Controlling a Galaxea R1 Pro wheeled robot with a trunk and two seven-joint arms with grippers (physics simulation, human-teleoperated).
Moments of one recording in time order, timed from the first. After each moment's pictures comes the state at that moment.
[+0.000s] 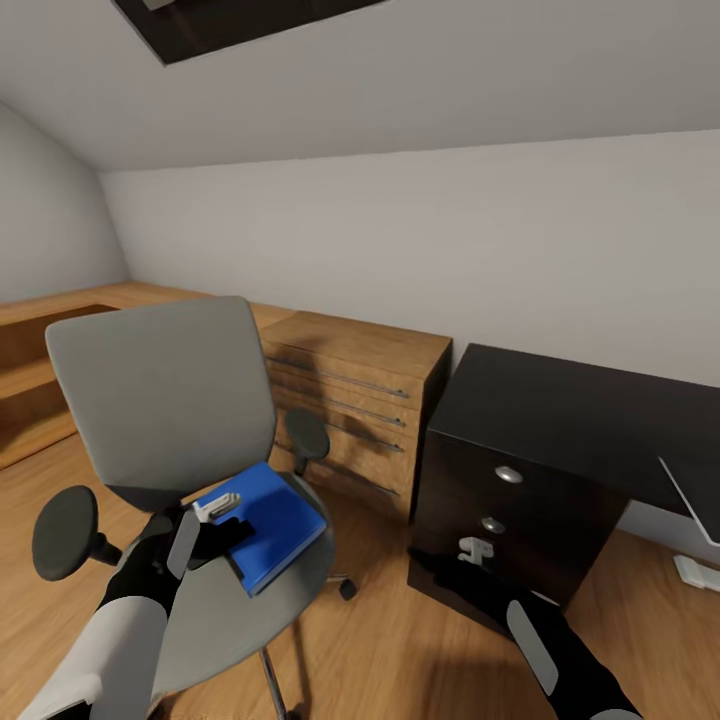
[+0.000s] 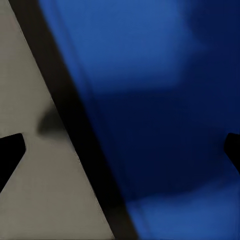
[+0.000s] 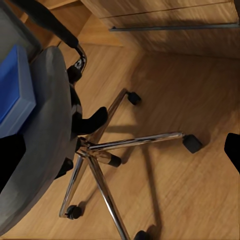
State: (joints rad) left arm -0.70 -0.02 0.40 -0.77 0.16 0.87 0.08; right arm -0.43 -0.04 0.01 -0.80 -0.43 0.32 0.54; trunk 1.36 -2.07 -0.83
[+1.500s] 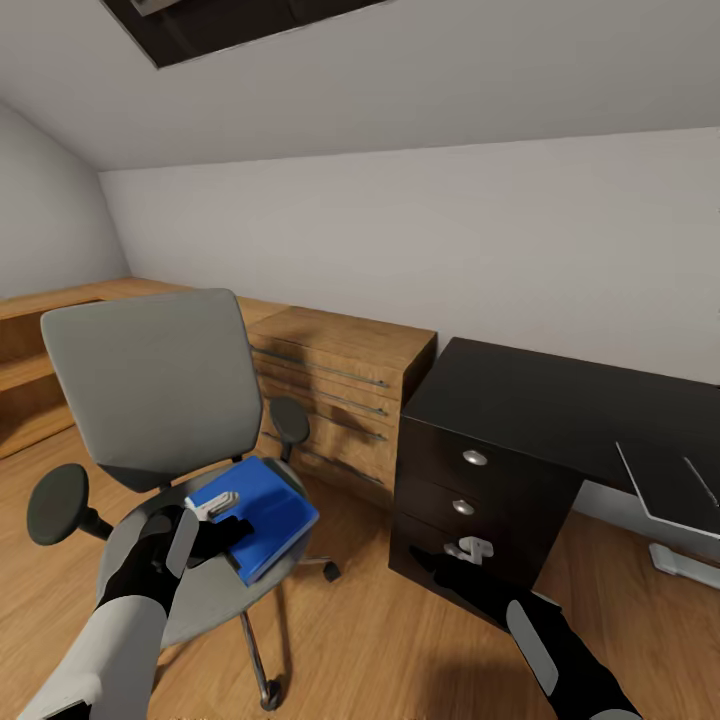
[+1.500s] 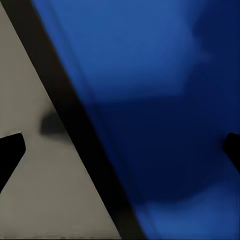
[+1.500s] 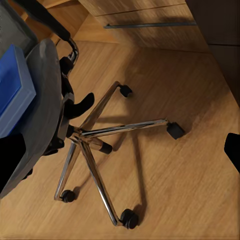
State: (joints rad) left arm -0.70 -0.02 0.40 -0.78 0.16 0.87 0.09; right arm -0.43 -0.04 0.01 -0.80 -0.43 0.31 0.54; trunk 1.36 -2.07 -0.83
